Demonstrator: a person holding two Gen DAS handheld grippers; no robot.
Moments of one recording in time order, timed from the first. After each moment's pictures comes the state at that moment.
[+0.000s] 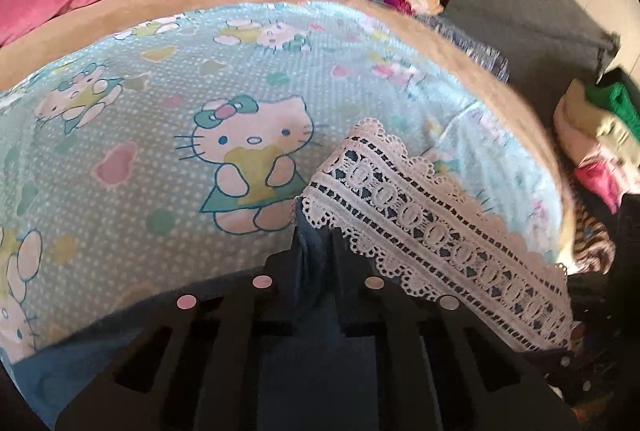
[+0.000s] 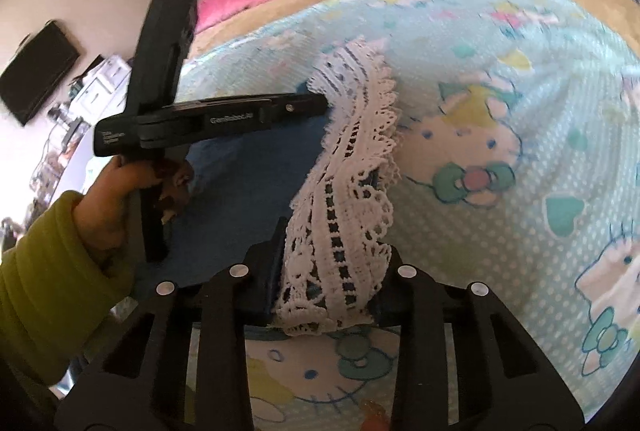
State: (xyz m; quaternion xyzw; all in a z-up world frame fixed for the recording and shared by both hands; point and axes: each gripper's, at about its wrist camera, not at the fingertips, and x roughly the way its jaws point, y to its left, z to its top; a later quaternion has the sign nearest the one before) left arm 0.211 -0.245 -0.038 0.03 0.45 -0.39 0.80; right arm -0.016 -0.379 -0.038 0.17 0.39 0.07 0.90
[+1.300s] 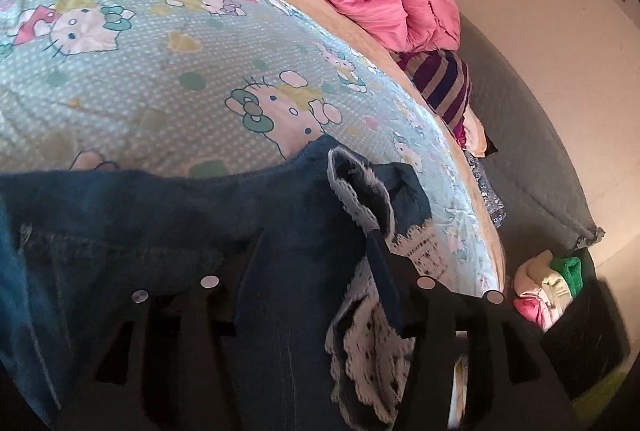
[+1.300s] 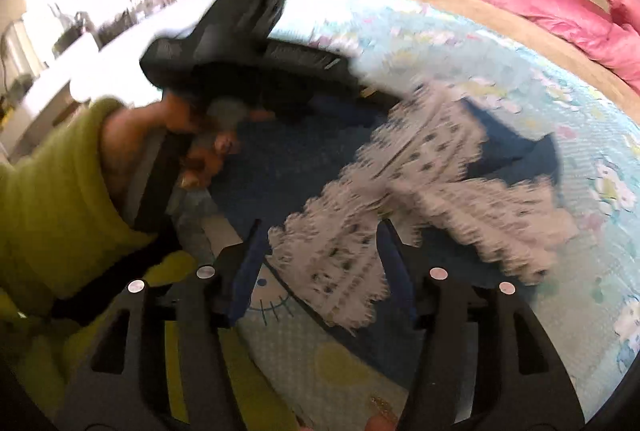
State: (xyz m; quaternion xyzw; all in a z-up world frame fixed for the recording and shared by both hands) left arm 0.132 0.035 -0.041 -0.26 0.45 -0.26 0.82; right arm 0.004 -0.176 -0.003 -0.06 0.39 0.29 0.87
